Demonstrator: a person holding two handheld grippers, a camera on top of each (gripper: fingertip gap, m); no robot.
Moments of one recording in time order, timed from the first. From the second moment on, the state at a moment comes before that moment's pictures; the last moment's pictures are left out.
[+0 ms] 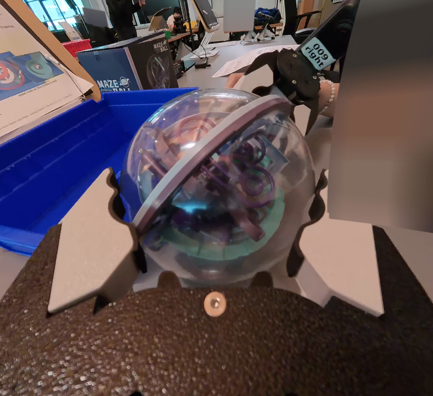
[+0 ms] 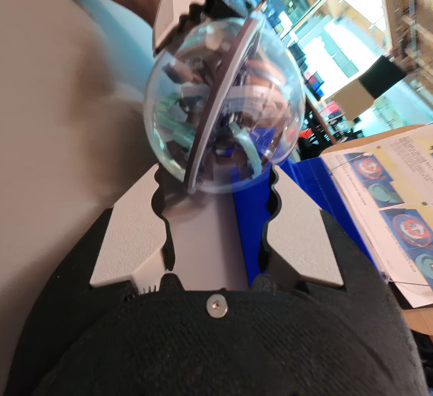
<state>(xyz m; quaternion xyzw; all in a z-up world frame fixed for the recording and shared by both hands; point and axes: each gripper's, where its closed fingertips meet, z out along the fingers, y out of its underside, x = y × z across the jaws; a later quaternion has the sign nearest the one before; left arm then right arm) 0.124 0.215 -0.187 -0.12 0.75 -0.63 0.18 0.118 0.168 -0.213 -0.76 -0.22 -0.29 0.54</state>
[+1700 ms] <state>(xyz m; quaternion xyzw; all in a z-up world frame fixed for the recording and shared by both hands) 0.115 0.230 -0.186 -0.10 0.77 -0.61 0.17 0.104 0.174 -0.213 -0.75 -0.21 -0.26 0.57</state>
